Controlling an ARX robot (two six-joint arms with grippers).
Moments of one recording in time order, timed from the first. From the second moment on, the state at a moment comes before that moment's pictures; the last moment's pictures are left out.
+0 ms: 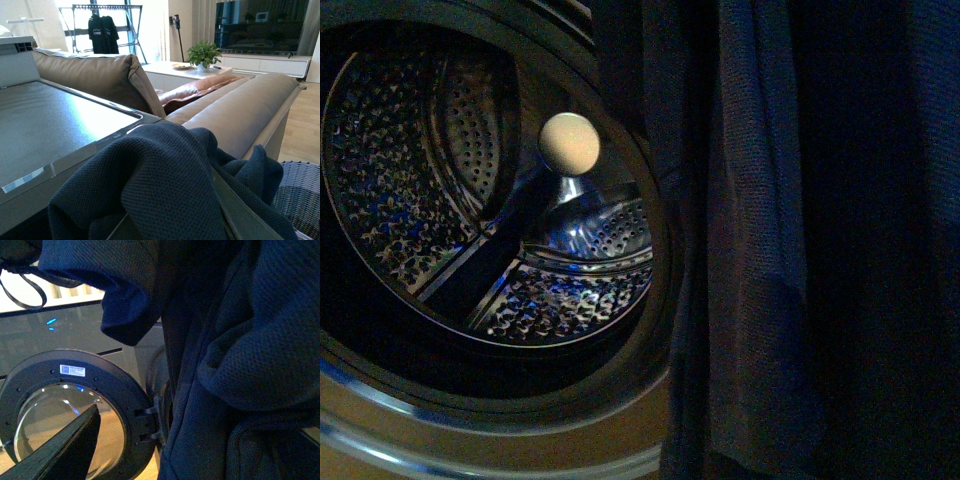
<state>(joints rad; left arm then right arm) -0.45 1.37 1.76 -0.19 0.42 0.05 0.37 1.00 0.72 0.62 -0.63 0.31</state>
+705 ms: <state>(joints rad) -0.45 1.37 1.76 -0.19 0.42 0.05 0.54 1.26 0.97 0.54 -0.25 0.20</state>
